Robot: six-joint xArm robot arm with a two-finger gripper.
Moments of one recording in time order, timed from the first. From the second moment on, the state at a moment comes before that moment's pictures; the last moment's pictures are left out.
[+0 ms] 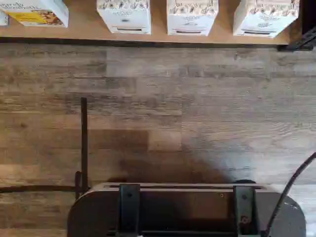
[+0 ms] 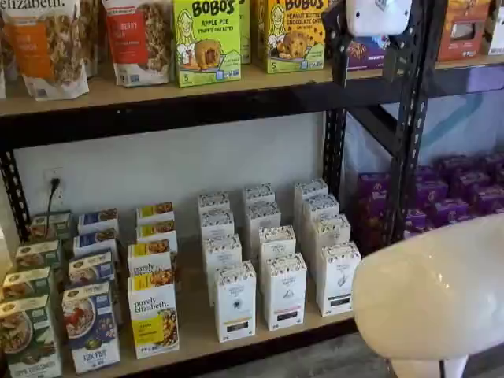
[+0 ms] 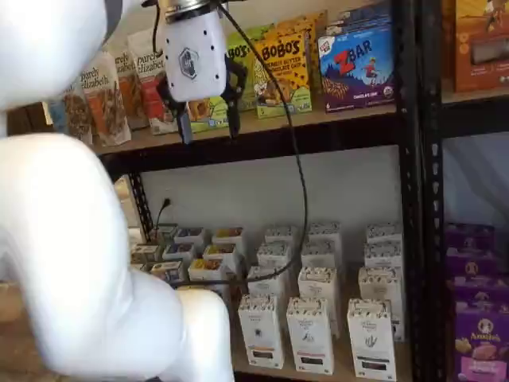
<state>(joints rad) 0.02 -0.77 -1.08 0.04 1.85 0.04</state>
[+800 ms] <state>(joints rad) 0.00 -0.84 -0.90 -0.04 1.66 0.01</state>
